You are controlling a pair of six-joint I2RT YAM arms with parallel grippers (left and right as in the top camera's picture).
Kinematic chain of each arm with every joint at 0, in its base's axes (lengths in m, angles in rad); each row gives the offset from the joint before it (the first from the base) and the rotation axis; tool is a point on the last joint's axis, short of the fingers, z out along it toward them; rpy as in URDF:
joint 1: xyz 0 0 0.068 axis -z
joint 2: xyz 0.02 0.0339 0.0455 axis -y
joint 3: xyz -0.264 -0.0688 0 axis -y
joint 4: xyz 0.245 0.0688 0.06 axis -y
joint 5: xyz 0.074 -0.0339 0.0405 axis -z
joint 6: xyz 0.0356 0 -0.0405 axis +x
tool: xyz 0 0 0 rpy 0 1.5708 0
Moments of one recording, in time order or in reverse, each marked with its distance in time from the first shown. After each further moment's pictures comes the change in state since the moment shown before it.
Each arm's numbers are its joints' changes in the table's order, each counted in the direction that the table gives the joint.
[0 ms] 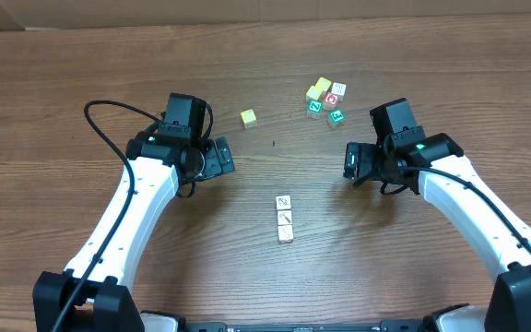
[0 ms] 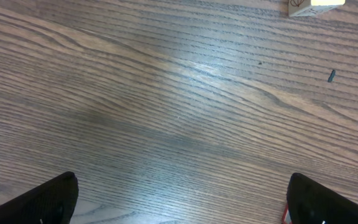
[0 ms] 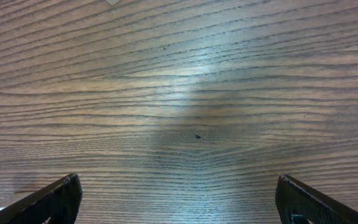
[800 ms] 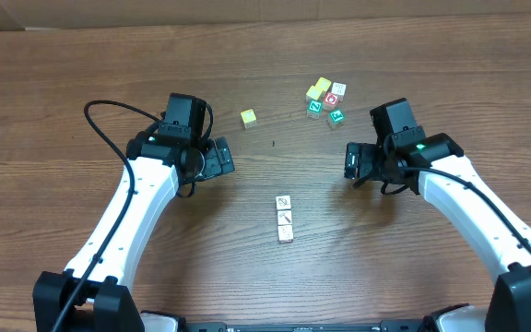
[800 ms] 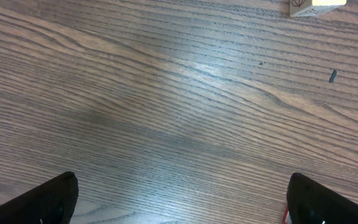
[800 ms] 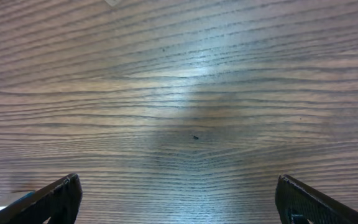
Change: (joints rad) left arm 0.000 0.000 0.000 0.000 -0.003 0.000; right arm 0.000 0.007 0.000 -0.001 0.006 -0.013
